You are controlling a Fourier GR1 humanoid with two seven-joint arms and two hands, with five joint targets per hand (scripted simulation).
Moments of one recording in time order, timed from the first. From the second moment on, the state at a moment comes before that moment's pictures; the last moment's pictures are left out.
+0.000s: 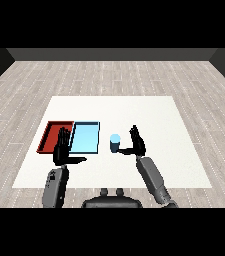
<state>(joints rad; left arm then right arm) -0.02 0.02 0.05 -1.57 0.15 -0.08 -0.43 -0.29 0.00 0.19 -1.14 -0.30 -0.15 -0.34</state>
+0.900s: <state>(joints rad) 0.00 0.03 0.06 -1.58 0.16 -0.08 -0.45 -0.41 0.00 0.29 -0.89 -0.46 -0.16 -0.48</state>
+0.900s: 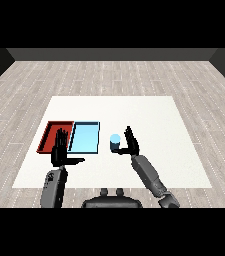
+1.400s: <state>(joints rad) 0.01 0.03 0.05 -1.60 0.15 -0.07 -0.43 -0.49 0.00 0.35 -0.78 -0.54 -0.18 -0.52</state>
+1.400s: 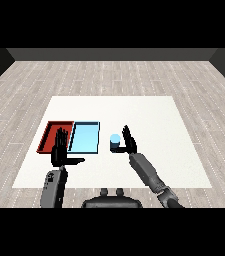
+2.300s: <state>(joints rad) -0.01 0.05 0.08 -1.60 0.17 -0.08 -0.42 -0.63 0.00 0.50 -0.62 -0.74 -0.20 -0.59</state>
